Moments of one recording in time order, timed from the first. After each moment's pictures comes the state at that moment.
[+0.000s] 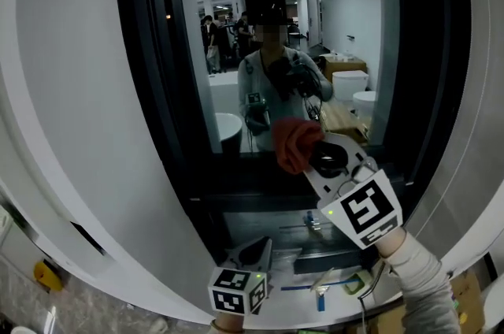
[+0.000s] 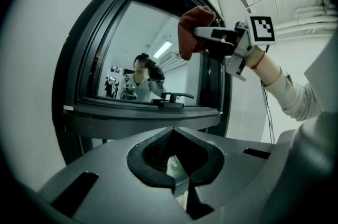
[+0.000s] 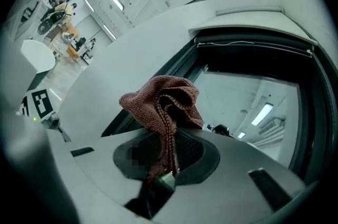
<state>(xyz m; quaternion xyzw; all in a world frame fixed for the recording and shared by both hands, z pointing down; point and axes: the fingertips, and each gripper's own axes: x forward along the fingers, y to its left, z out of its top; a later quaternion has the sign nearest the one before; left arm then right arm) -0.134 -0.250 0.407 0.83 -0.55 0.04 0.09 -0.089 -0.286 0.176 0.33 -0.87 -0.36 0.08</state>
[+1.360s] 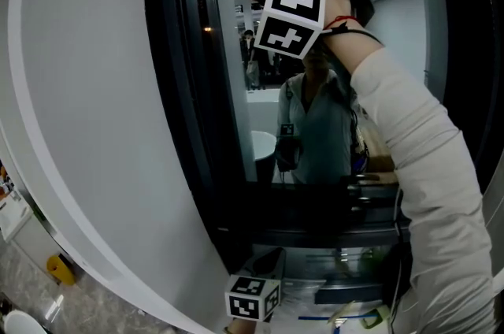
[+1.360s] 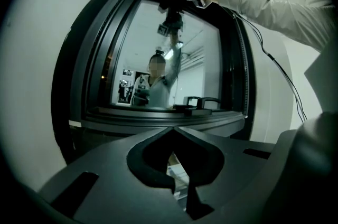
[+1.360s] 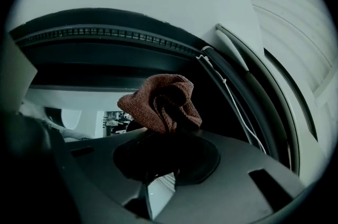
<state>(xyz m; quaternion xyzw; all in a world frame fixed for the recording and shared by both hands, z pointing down) -0.187 -0.322 0.398 0.79 -0.61 0.03 0.09 -0.221 -0.413 -0.166 0.48 -0.52 -0.69 0.15</state>
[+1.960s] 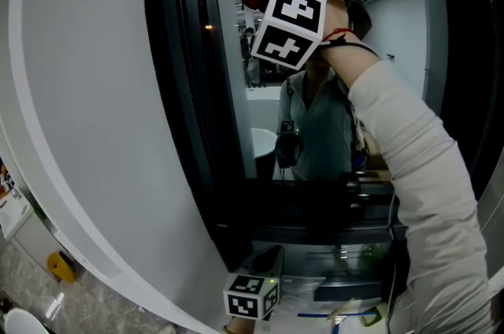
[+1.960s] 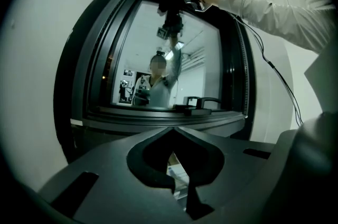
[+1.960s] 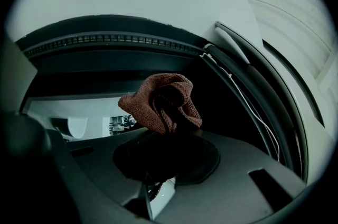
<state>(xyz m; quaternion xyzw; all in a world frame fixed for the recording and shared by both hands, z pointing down) -0.185 -0.317 0.398 0.78 -0.61 0.03 0.09 -0.223 -0.415 -0.141 0.47 -0.56 -0.66 0.15</state>
